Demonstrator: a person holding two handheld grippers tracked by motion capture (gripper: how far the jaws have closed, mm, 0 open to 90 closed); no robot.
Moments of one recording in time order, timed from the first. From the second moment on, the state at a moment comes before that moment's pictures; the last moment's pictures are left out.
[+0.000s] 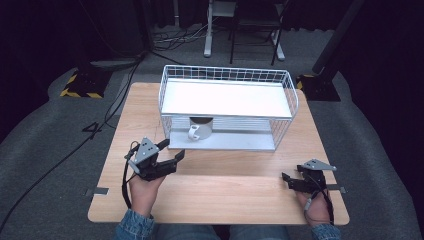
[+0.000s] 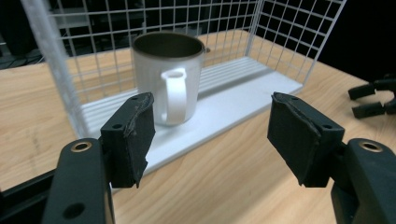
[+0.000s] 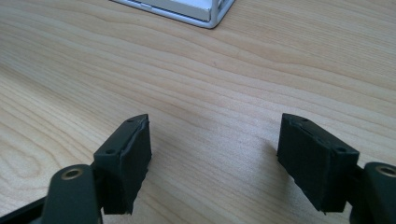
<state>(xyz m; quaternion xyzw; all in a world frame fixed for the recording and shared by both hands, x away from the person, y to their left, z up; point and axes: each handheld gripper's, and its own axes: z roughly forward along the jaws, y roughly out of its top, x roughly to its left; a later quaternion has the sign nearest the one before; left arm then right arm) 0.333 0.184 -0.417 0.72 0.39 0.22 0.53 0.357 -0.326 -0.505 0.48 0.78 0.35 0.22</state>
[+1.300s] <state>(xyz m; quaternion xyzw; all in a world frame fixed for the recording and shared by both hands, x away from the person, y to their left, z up) 0.290 0.266 -0.478 0.77 0.47 0.20 0.39 0.357 -0.325 -0.505 0.46 0.78 0.35 0.21</state>
